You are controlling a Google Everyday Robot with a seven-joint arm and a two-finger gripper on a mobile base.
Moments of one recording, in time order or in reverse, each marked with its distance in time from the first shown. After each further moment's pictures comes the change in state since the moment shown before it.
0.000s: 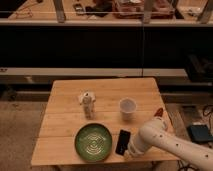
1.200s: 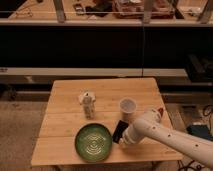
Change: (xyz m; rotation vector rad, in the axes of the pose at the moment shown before) arm 0.061 0.010 -0.003 -0.041 0.094 0.045
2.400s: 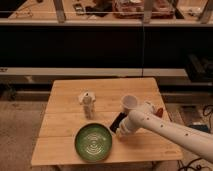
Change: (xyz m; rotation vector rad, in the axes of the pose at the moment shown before) arm 0.059 0.019 0.001 -0.025 0.069 0.056
